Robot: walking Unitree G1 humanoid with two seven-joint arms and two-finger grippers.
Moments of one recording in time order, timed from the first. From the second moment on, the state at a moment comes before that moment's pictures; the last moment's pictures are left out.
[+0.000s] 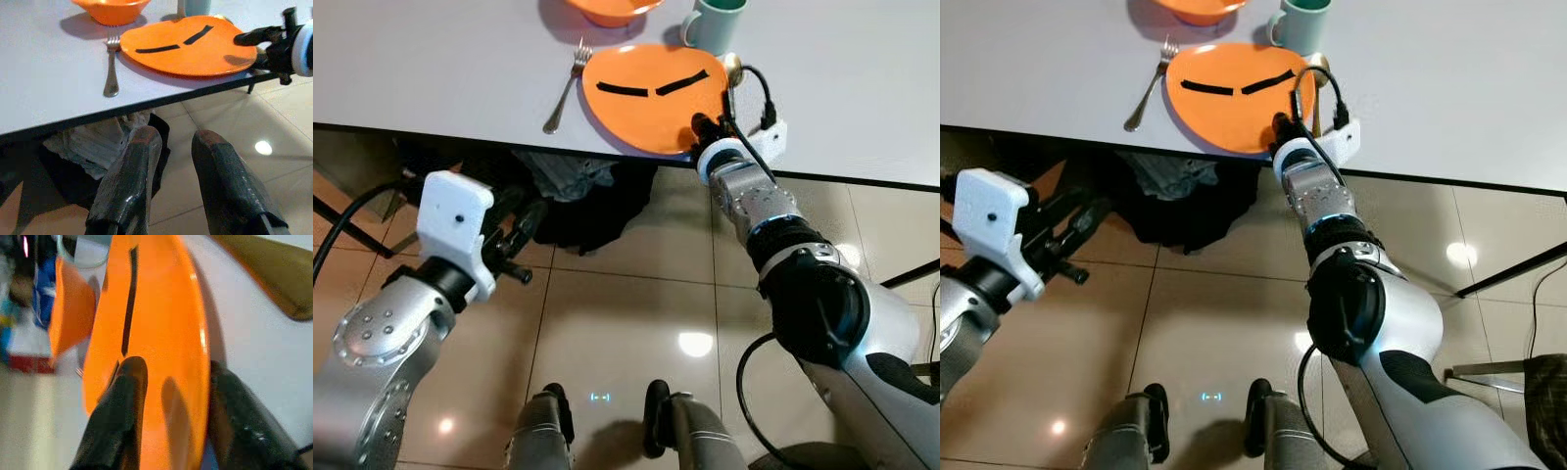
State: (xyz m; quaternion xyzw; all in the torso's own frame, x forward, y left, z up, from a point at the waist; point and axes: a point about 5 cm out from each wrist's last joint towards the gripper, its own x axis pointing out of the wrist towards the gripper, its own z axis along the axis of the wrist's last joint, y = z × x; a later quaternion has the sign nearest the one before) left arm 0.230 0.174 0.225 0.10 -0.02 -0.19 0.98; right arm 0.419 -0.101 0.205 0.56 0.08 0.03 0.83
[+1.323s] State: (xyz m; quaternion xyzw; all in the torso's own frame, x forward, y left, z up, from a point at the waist) left arm 0.235 0.167 0.215 0.10 0.00 -0.20 0.97; right arm 0.419 -0.105 0.205 0.04 0.05 0.01 1.00
